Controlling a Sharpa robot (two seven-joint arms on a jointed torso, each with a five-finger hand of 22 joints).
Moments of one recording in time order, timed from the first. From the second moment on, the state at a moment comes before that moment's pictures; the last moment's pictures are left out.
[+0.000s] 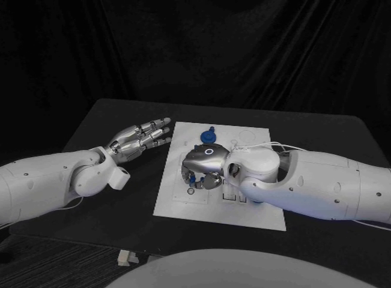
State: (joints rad) left arm 1.09 -0.96 -0.21 1.36 -0.22 0.23 0.63; left_hand 1.37 0.22 -0.25 0.28 0.36 0.16 0.08 0.06 0.03 0.02 0.07 0.01 0.01 0.01 0.17 0.00 0.00 0.16 0.04 0.29 0.03 0.11; right arm 1.18 -0.49 -0.21 1.54 -1.79 -0.14 -0.02; right_hand 1.49 -0.14 0.33 0.07 0.38 1.07 0.11 0.24 0.30 1.10 0.07 0.39 0.12 1.42 -0.03 1.26 1.00 0.12 1.38 0.08 0.85 1.31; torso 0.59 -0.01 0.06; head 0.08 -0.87
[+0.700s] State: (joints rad) left arm 1.09 -0.95 -0.21 1.35 -0.22 0.23 0.63; left_hand 1.37 0.22 -0.25 0.28 0.36 0.16 0.09 0.06 0.03 0.02 0.07 0.01 0.01 0.01 0.17 0.00 0.00 0.16 0.04 0.29 0.03 0.11; right arm 1.14 -0.48 -0.20 1.51 -1.79 -0.15 0.00; right_hand 1.49 -0.14 0.33 0.06 0.37 1.06 0.12 0.24 0.30 1.10 0.07 0.39 0.12 1.42 -0.03 1.26 1.00 0.12 1.38 0.08 0.85 1.31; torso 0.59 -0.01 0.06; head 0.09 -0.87
